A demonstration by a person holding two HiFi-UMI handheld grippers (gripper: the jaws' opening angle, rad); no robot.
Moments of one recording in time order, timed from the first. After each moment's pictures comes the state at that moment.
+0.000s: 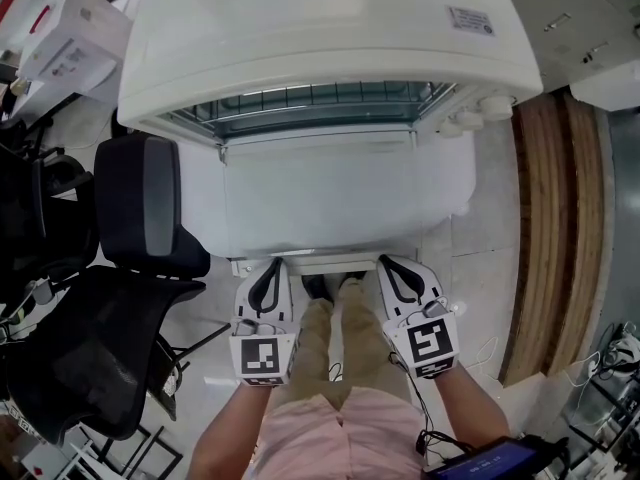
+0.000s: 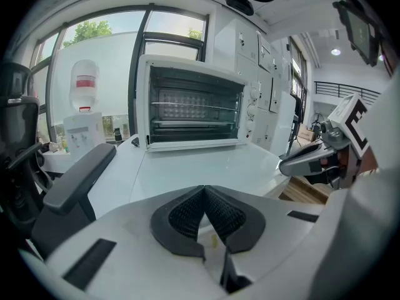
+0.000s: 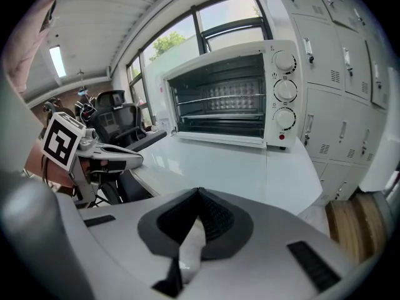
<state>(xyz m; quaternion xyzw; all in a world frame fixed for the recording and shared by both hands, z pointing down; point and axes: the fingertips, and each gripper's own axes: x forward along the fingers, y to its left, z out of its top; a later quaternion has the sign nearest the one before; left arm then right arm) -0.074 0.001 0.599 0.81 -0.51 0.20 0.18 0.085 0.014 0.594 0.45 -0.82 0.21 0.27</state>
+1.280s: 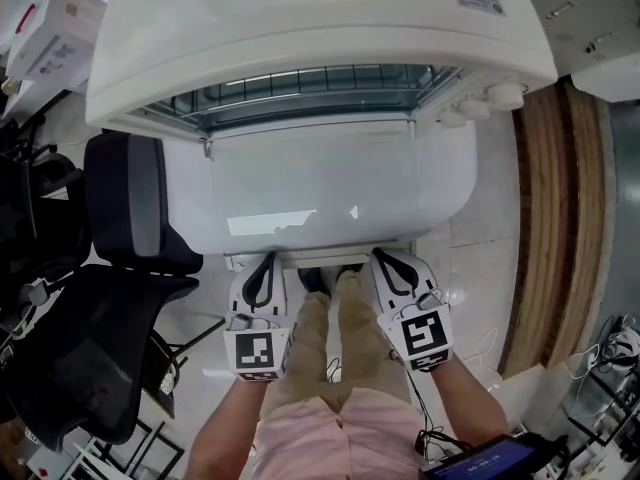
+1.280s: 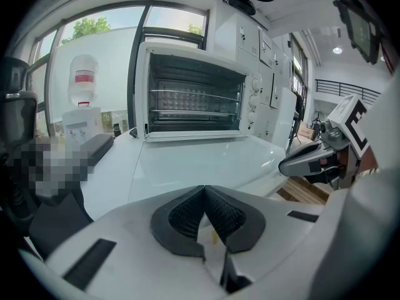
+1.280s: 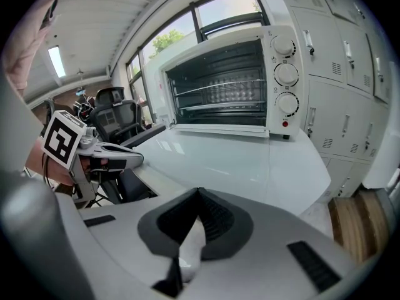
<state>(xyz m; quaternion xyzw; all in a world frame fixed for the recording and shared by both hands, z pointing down) -0.073 0.001 0.629 0.81 -0.51 0.21 0.19 0.086 0.014 0.625 0.45 -0.82 0.22 0.28</state>
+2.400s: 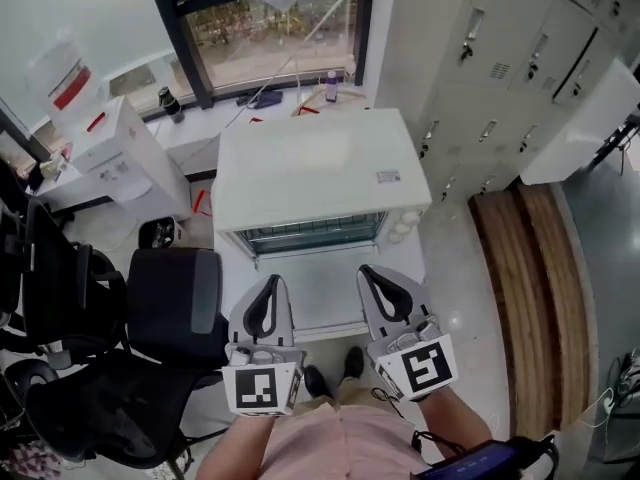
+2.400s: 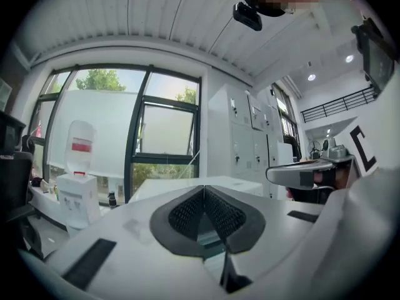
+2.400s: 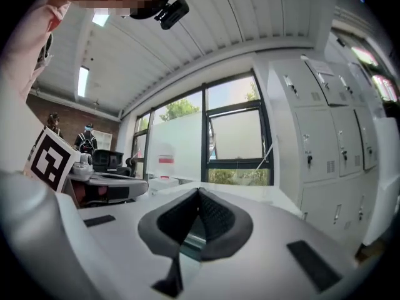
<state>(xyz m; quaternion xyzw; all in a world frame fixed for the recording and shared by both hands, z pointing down) -0.065 -0.071 0.304 0.83 -0.55 0.02 0.03 0.058 -0.060 0.291 0.51 -0.86 0.01 0.05</state>
